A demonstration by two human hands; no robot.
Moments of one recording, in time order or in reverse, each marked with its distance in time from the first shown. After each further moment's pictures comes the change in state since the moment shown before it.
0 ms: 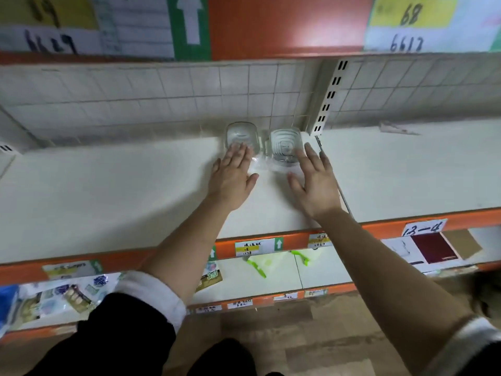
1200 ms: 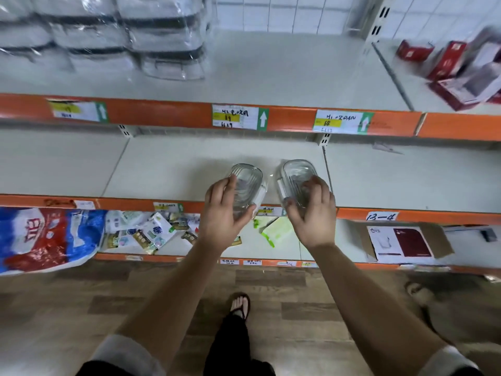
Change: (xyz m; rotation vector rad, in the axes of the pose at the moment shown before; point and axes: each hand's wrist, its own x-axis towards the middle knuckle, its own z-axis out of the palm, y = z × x) left_hand -0.246 0.062 -0.192 -0.240 0.383 -0.174; right_hand -0.162 -0.126 -0.150 0.257 0.135 -0.001
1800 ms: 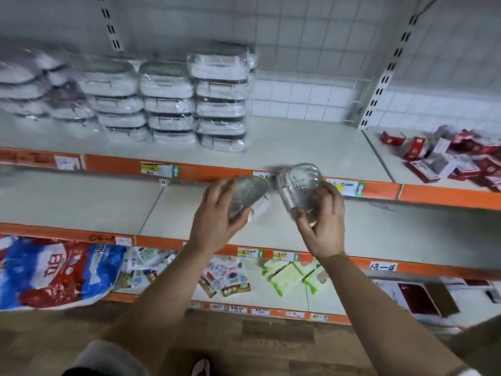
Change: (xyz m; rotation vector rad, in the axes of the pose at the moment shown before) left_hand 0.040 0.004 -0.155 -0.019 0.152 0.156; right_hand 0.027 -0.116 -0.078 0.177 0.165 -0.252
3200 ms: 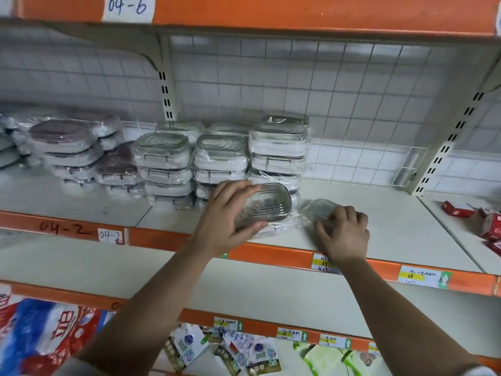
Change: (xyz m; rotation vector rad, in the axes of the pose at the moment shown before) left_hand 0.138 -0.118 -0.091 -0.055 0.084 0.313; right_hand 0.154 -0.035 0.112 -0.395 -0.036 0.198
